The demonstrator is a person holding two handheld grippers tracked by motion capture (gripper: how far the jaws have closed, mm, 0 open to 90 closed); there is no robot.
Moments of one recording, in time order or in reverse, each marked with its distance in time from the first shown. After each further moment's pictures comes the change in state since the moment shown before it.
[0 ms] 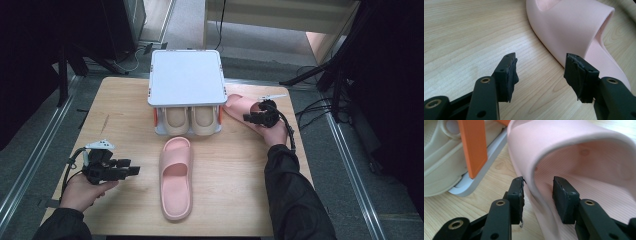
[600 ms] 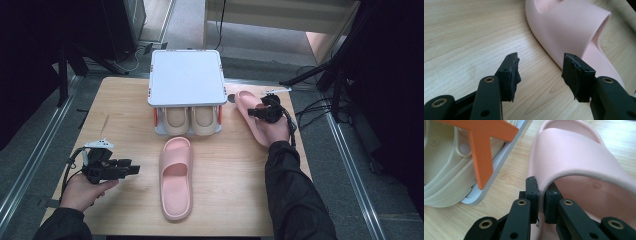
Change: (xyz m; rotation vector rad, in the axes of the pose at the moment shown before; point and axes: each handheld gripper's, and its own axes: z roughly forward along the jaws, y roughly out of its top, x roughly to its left) left arm -0.002 0.003 0.000 -0.017 -0.019 -0.002; right arm 0.006 0.016 -0.025 -0.026 -0.033 0.043
